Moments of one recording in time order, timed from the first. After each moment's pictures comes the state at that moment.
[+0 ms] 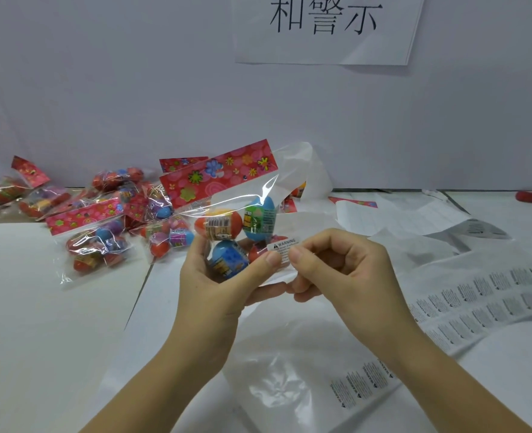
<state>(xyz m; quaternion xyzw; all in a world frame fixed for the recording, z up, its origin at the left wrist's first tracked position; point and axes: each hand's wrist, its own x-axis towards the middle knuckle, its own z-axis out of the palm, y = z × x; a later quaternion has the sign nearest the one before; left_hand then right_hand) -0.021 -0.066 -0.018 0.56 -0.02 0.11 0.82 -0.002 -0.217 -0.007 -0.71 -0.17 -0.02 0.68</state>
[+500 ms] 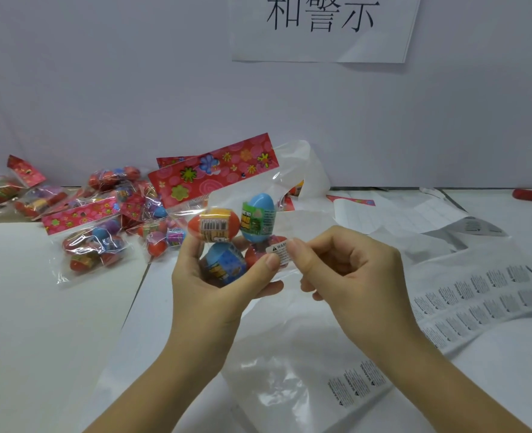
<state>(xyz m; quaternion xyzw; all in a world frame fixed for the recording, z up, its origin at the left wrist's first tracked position) -0.024 -0.069 -0.022 0.58 -0.02 0.17 0.80 -0.009 -0.215 -0.004 -0.79 -0.16 -0.16 0.57</state>
